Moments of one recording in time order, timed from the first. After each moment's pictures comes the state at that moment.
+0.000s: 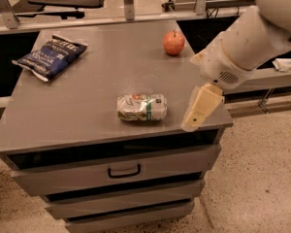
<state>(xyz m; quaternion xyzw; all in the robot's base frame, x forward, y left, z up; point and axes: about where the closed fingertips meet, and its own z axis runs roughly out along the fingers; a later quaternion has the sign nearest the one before) 0.499 -0.109 0.912 -0.62 0.74 0.04 0.25</state>
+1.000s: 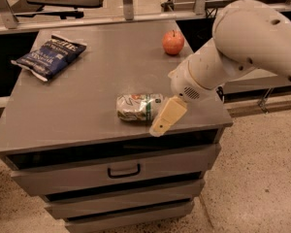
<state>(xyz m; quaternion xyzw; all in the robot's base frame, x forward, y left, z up) 0.525 -0.050 0.856 -0.58 0.76 0.10 0.28</state>
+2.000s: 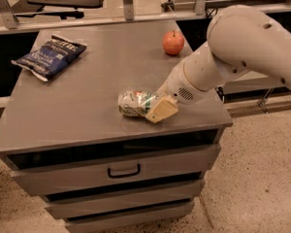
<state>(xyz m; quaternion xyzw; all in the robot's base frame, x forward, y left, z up) 0.528 -0.040 0.850 -0.56 0.77 0.12 0.28</state>
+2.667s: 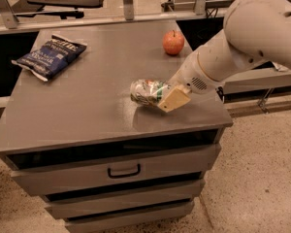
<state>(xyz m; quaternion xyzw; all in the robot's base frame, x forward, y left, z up) 0.546 -0.072 0.871 -0.54 0.78 0.09 0.30</state>
